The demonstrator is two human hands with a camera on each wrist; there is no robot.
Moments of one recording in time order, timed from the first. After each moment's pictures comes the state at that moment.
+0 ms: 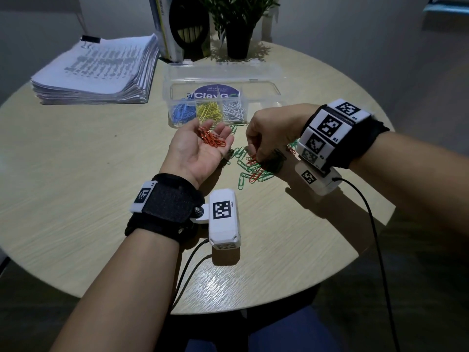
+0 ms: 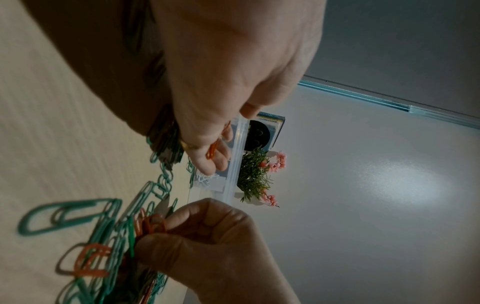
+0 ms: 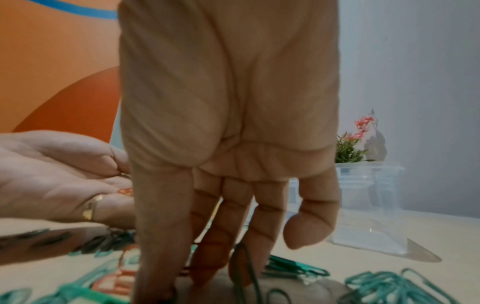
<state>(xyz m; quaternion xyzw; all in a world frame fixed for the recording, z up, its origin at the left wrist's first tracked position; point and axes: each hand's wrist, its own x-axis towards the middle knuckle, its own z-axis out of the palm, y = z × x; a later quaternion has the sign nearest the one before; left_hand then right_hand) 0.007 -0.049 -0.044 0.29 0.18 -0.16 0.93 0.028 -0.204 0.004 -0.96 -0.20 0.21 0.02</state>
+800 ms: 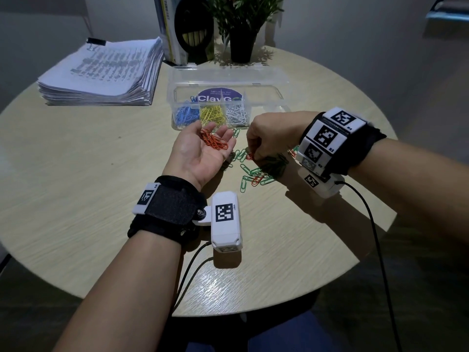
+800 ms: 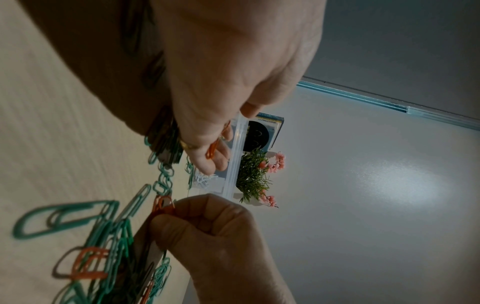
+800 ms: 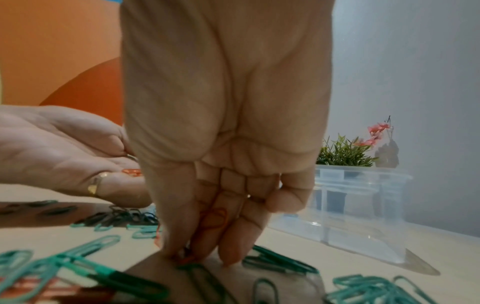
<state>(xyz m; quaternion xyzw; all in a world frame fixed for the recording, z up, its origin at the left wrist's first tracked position) 0.005 -0.049 -0.041 0.29 0.18 -0.15 0.93 0.025 -0.198 0.001 -0.97 -0.21 0.15 -0.01</state>
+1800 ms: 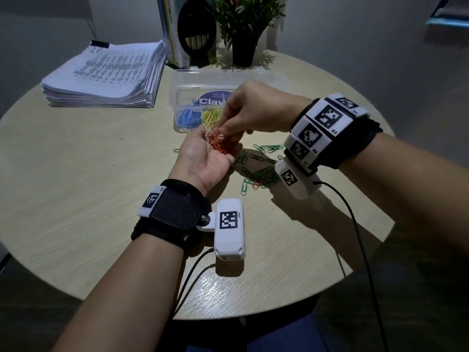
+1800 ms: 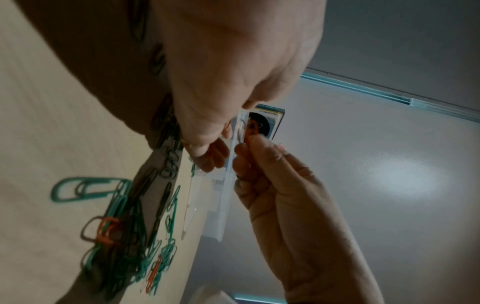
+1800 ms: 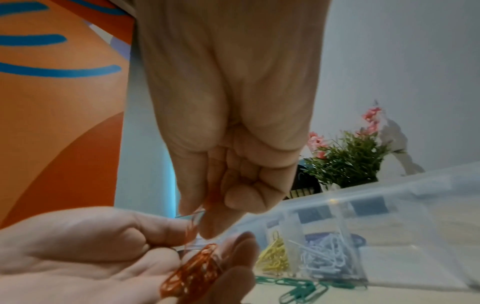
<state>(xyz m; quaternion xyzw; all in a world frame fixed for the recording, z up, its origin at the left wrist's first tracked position) 0.002 -0.055 -0.043 0.28 0.14 -0.17 0.93 0.030 -0.173 0.030 -0.94 -0.20 0.10 0.26</state>
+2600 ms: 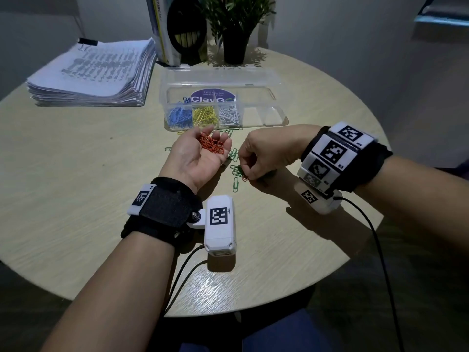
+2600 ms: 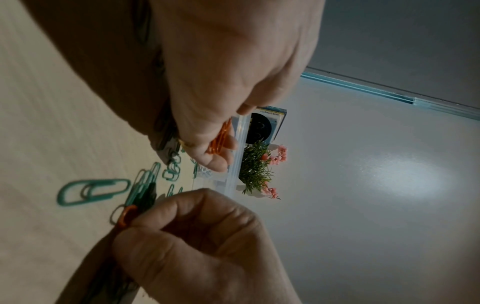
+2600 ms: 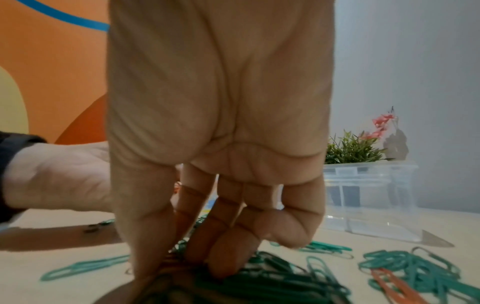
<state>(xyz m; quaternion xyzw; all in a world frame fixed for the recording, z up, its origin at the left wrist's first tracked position) 0.005 -0.057 -0.045 0.28 0.19 -0.15 0.93 0.000 -0.205 -0.002 -0.94 -0.24 0.22 0.05</state>
